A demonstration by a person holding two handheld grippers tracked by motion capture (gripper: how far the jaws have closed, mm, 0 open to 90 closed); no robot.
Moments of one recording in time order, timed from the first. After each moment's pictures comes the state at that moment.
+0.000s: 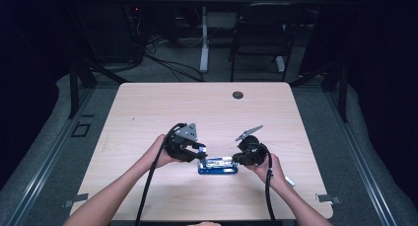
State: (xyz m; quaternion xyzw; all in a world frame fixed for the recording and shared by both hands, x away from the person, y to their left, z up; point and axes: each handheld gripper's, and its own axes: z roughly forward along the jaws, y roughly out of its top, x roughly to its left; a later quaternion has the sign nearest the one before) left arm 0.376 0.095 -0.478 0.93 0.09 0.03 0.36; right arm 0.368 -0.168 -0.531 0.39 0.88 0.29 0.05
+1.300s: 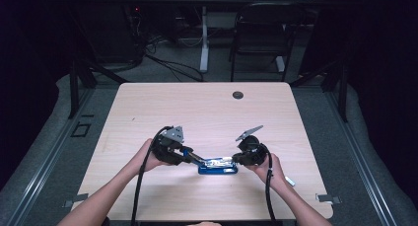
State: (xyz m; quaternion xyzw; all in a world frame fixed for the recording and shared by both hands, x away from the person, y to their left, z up) left arm 0.376 0.131 -0.493 0.93 0.13 0.00 0.35; right arm 0.368 -0.168 -0.531 0.38 0.88 0.29 0.05
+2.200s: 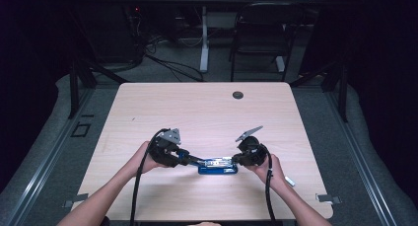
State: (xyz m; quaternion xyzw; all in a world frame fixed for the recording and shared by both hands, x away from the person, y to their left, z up) left arm 0.377 0.140 -0.504 0.93 0.14 -0.01 0.34; right arm 0.368 -0.168 -0.533 0.38 0.88 0.28 0.05
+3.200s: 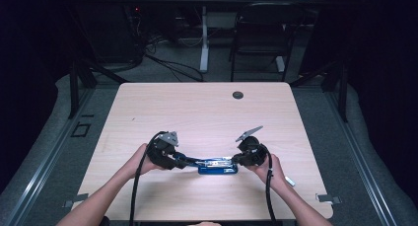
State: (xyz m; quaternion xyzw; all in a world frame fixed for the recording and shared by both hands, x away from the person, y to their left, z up) left arm 0.382 0.149 -0.520 0.94 0.15 -0.03 0.31; right arm 0.369 -0.169 -0.534 0.38 0.88 0.28 0.05
